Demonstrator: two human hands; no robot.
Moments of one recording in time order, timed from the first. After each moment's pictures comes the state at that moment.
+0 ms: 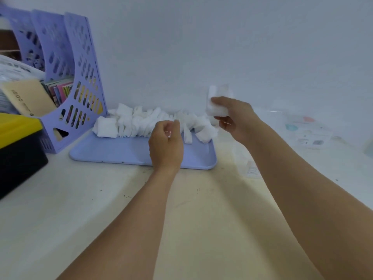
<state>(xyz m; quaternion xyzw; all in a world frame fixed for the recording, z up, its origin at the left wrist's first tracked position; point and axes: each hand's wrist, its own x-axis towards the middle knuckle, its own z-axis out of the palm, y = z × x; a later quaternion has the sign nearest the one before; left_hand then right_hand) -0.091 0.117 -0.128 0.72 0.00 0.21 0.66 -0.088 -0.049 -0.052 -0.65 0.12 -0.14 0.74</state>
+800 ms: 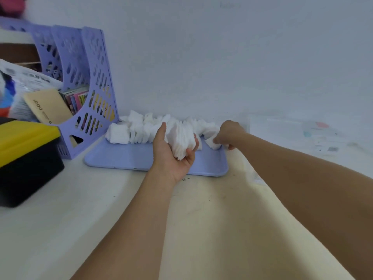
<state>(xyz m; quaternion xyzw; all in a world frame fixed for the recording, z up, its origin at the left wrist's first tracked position) -0.091 0.146 -0.110 0.26 0.04 -0.24 0.94 -0.023 -0.046 -0.089 -0.97 0.17 -0.02 0.16</state>
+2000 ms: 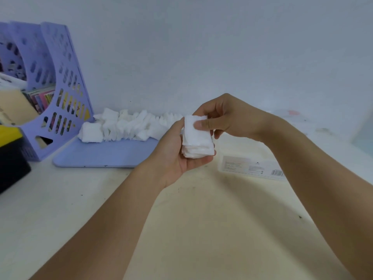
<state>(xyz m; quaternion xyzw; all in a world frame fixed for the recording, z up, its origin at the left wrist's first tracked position) -0.146 0.095 -0.081 0.51 -0.09 -0.29 0.81 -0.152 -0.085 -0.027 -0.89 -0.19 -0.03 0.41</state>
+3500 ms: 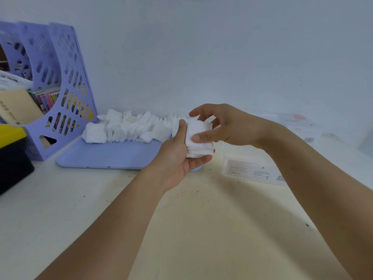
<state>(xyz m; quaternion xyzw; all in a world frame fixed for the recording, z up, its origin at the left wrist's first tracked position) -0.140 0.092 -0.091 0.52 -0.05 -0.21 0.83 -0.148 -0.071 -0.032 -0.92 -0.15 -0.02 0.37</state>
